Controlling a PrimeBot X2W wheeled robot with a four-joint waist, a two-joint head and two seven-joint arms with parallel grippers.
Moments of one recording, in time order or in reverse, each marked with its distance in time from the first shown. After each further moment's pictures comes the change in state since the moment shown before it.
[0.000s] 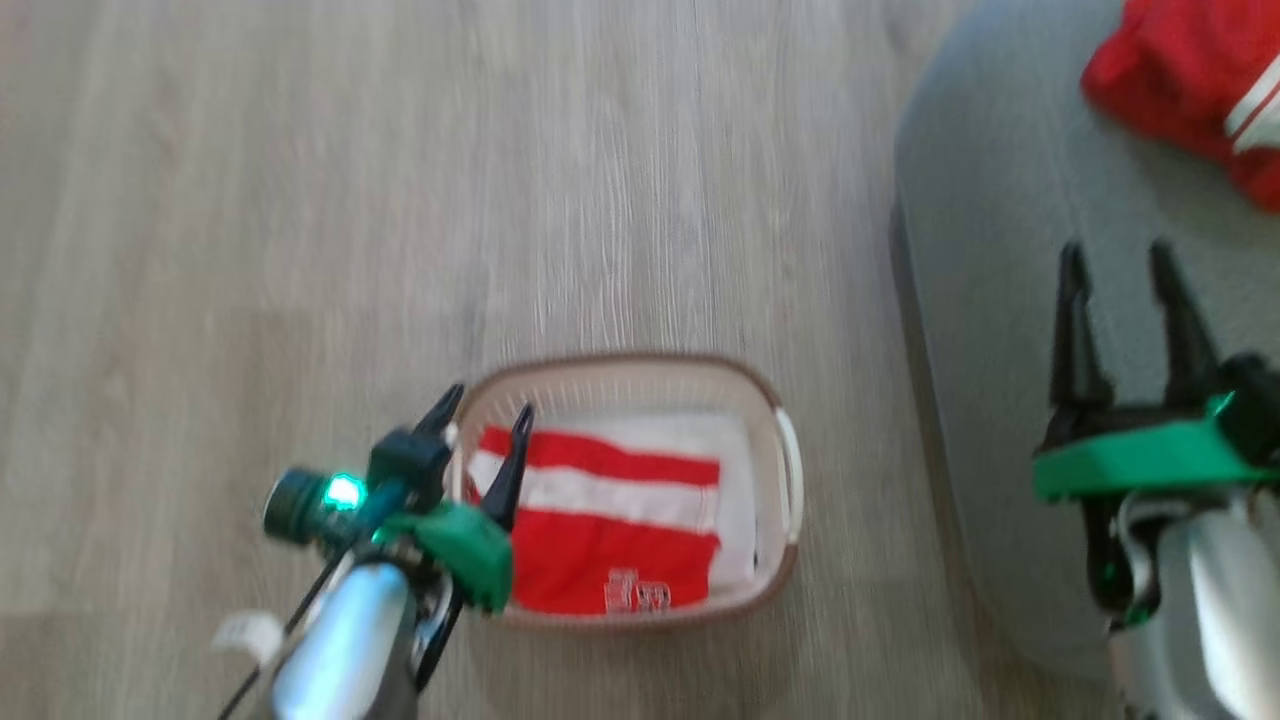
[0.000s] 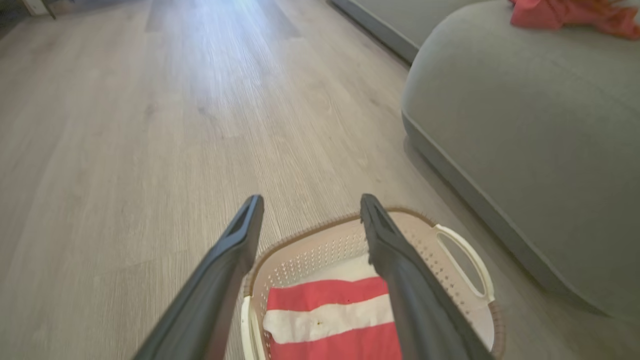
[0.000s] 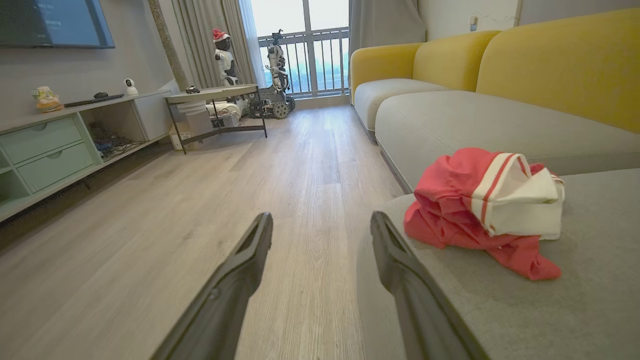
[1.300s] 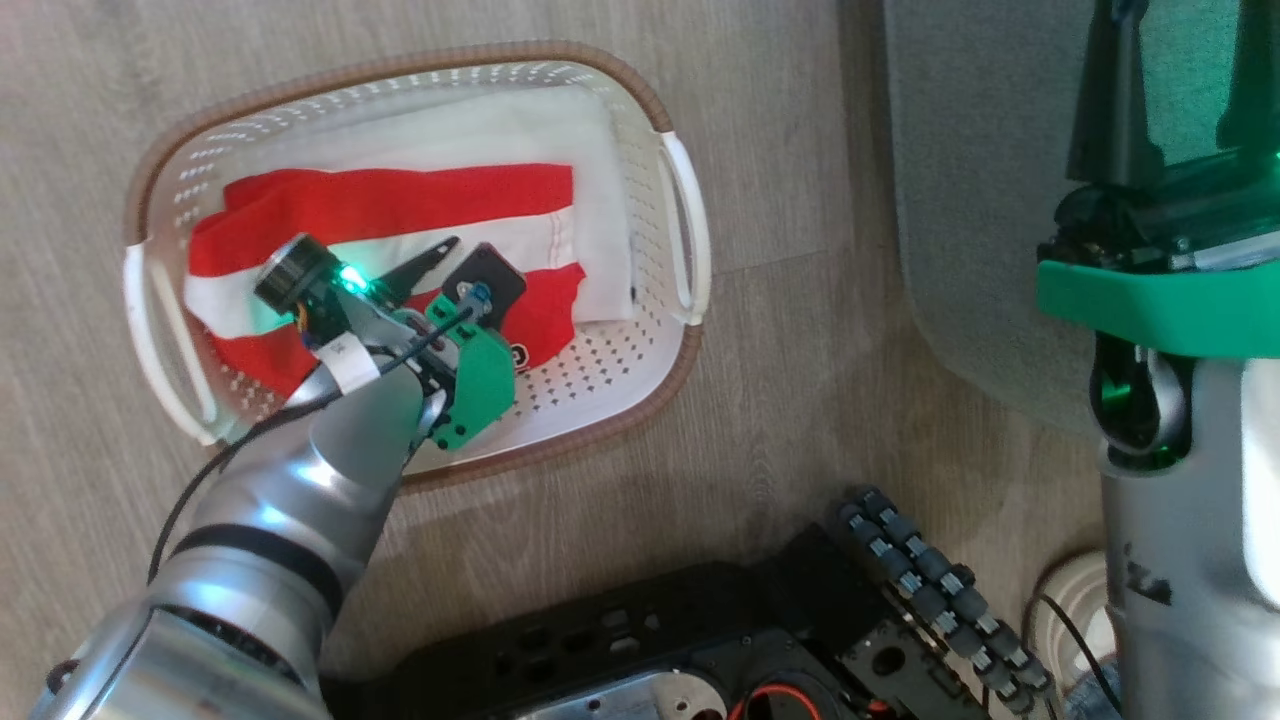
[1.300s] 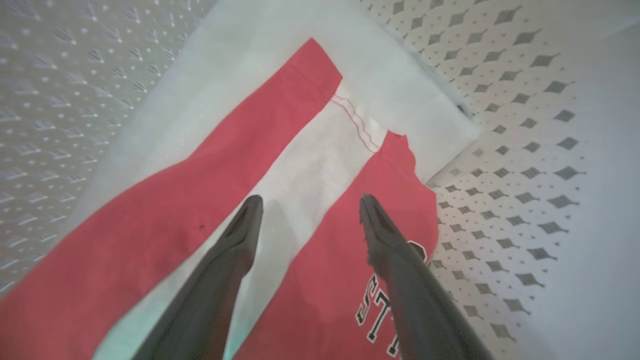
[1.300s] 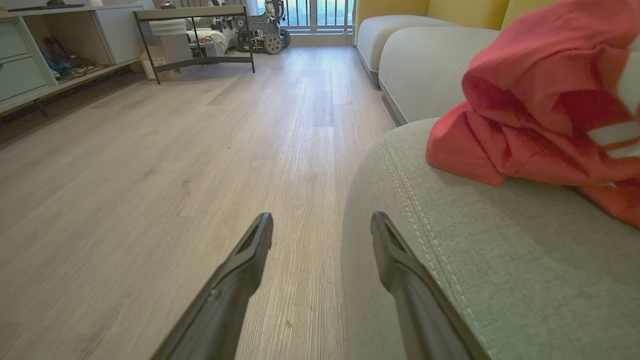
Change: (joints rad) left arm -0.660 -0.030 -0.379 0.715 0.174 -0.003 0.074; right arm -0.316 -0.002 0.116 -0.255 0.033 0.000 -0.003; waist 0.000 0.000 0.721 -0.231
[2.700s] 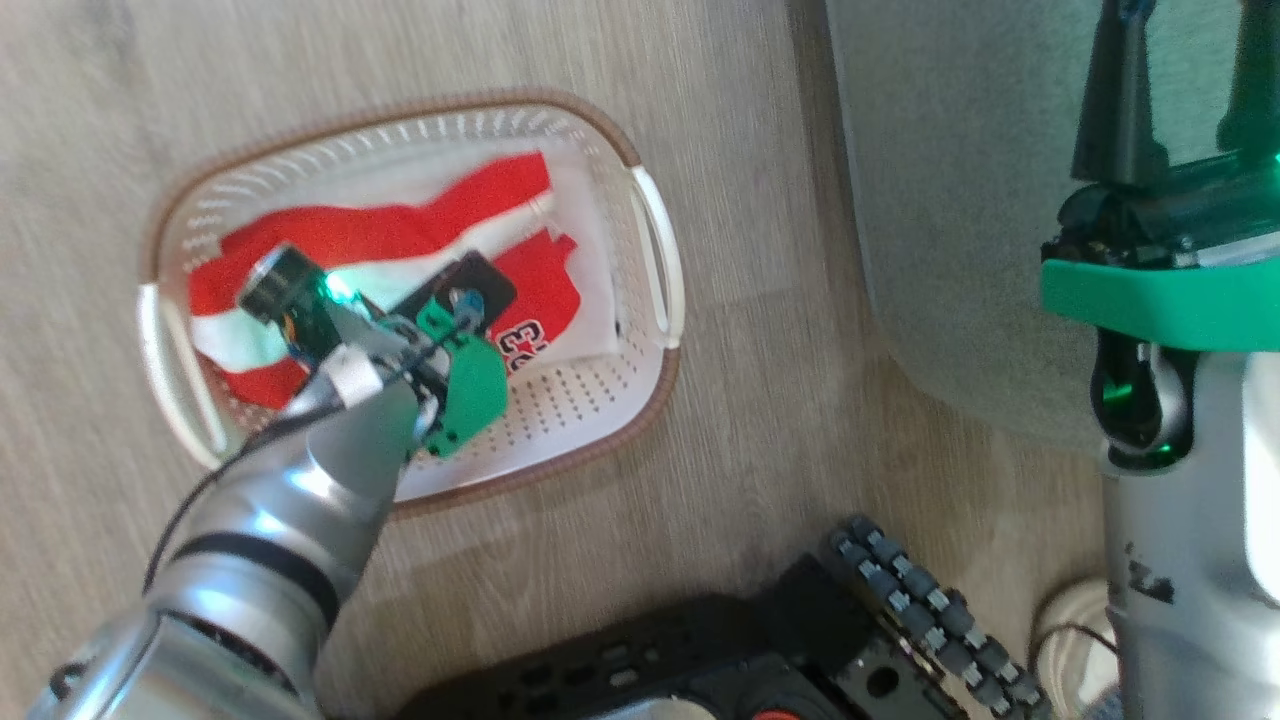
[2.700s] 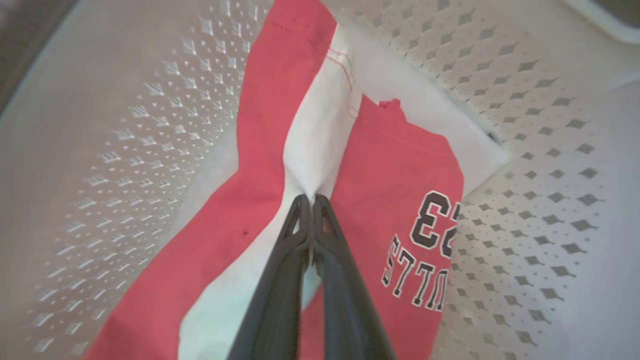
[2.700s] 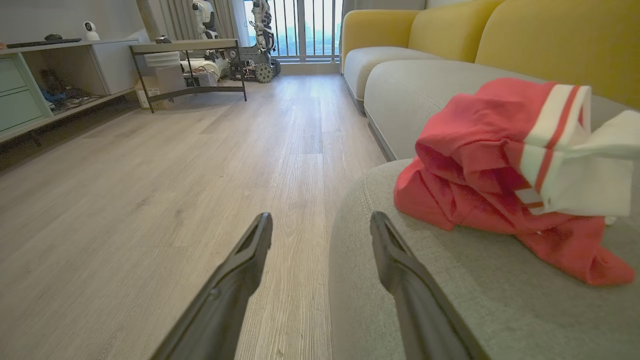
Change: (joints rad) left arm -0.011 0.012 -0.066 0.023 -0.044 0.087 0.030; right arm -0.001 0.000 -0.008 0.011 0.024 0.000 0.000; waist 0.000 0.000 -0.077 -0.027
